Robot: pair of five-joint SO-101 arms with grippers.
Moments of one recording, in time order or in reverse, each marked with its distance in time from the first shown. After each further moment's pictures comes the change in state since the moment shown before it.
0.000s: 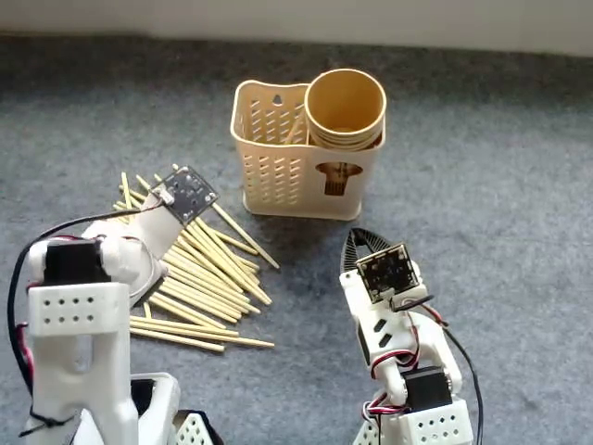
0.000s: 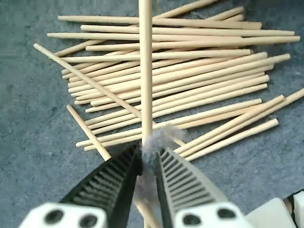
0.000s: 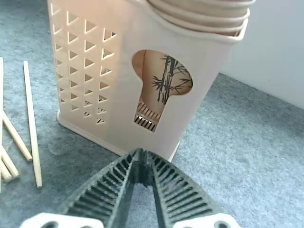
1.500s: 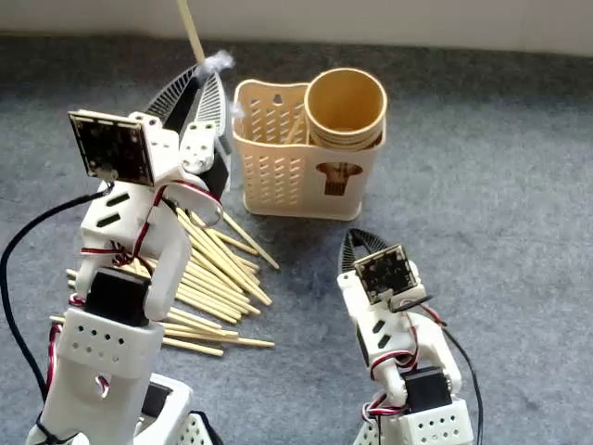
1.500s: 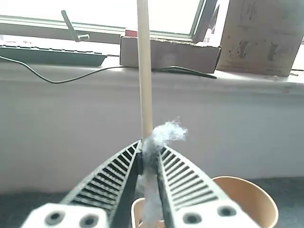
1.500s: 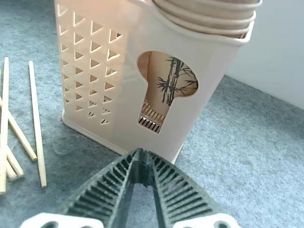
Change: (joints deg) left arm 21.2 -6.6 4.6 -76.1 51.1; right arm -0.9 0.0 0.0 0.0 0.0
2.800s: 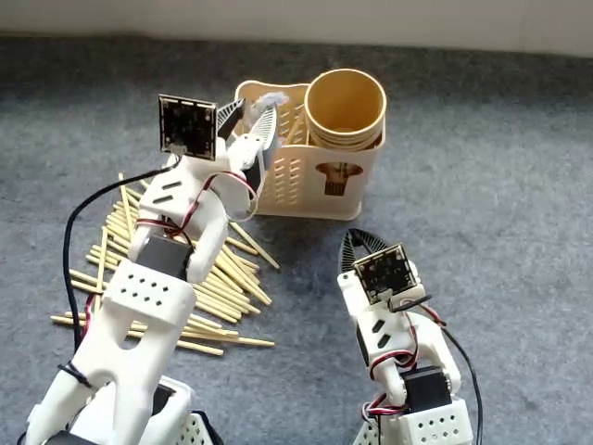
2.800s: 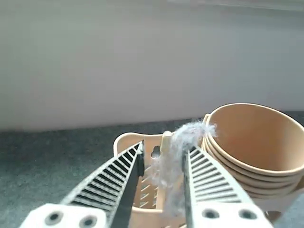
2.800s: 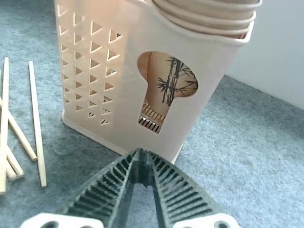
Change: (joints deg) left arm 1.9 15.6 5.5 -4.1 0.0; right arm 0.0 0.0 0.0 0.0 0.0
